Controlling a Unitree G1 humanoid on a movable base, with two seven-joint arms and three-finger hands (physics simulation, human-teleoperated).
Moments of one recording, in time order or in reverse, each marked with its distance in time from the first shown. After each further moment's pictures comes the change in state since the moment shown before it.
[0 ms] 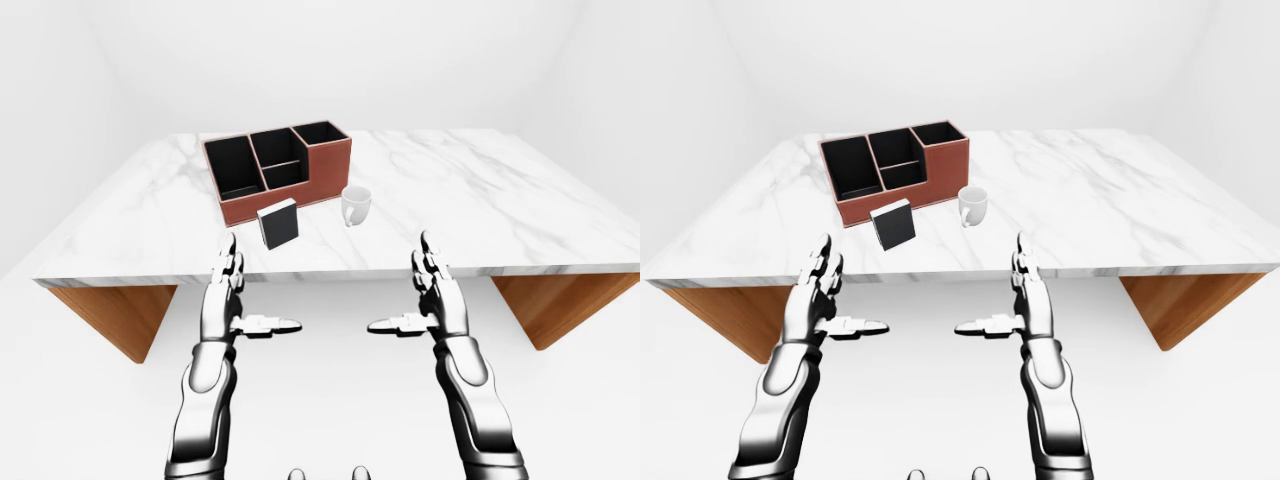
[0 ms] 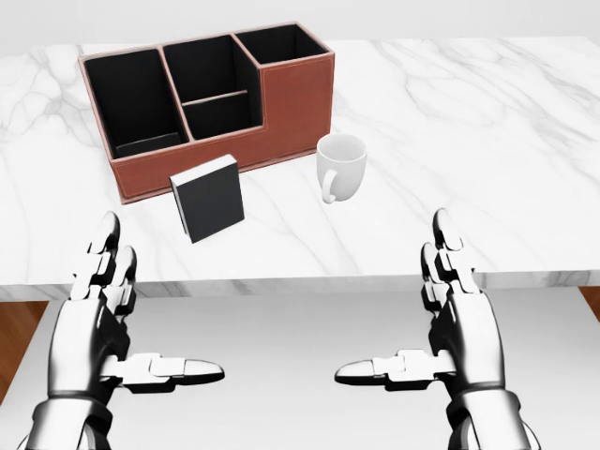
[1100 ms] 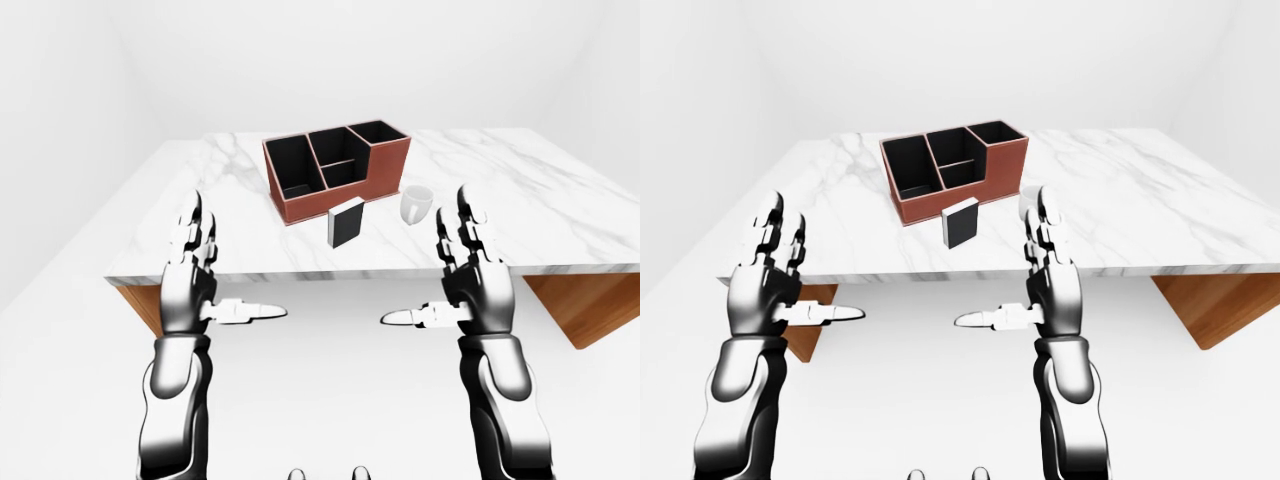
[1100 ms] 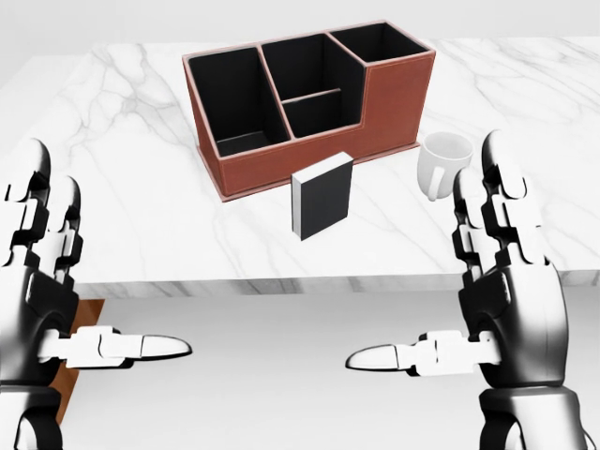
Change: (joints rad) left arm -0.017 0.025 0.074 -0.273 -0.008 0.000 -0.045; right arm 0.023 -0.002 -0.011 -0.356 0.035 0.000 0.024
